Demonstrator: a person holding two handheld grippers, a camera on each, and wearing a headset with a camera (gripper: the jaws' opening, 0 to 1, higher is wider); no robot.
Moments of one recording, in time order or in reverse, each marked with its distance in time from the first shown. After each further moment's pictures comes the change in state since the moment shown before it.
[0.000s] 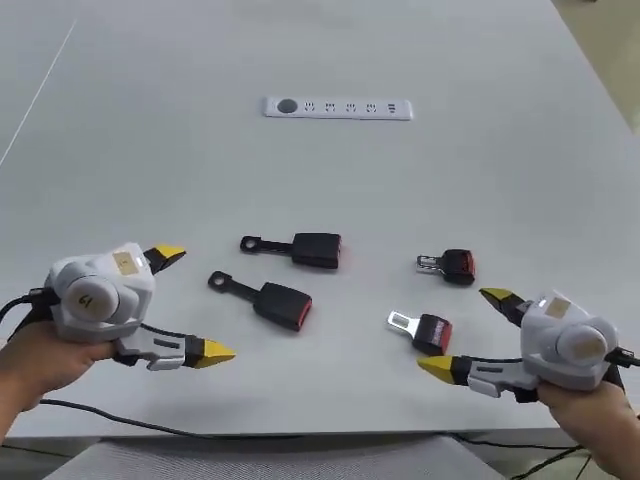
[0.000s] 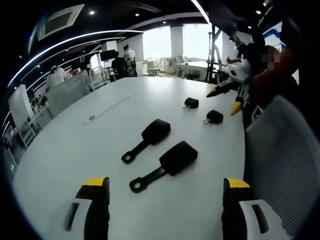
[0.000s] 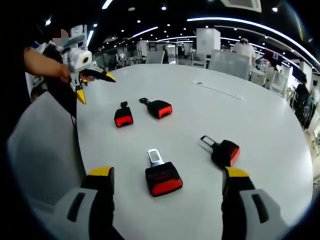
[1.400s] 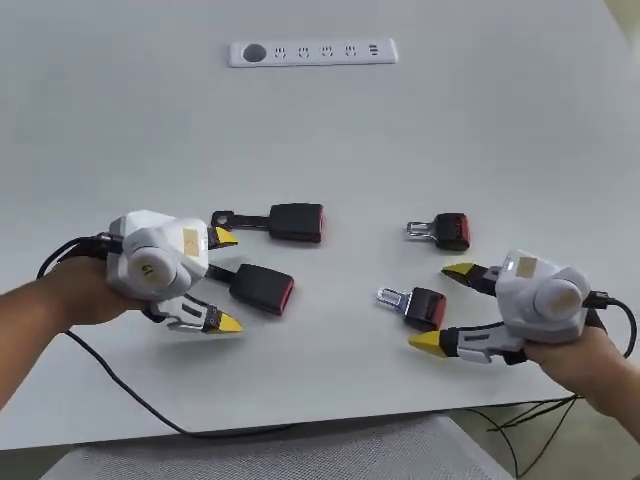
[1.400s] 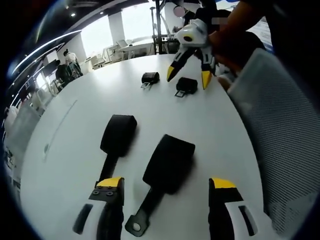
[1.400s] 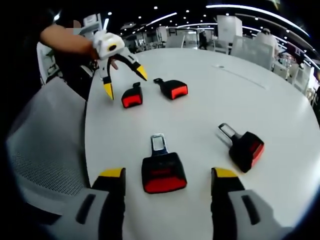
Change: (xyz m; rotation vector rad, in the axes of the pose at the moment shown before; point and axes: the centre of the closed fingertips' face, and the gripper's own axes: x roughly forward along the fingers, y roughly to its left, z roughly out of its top) left arm 0.090 -0.013 -0.009 0.370 0.192 -0.320; right arm 0.031 0.003 -0.027 -0.061 0.134 0.190
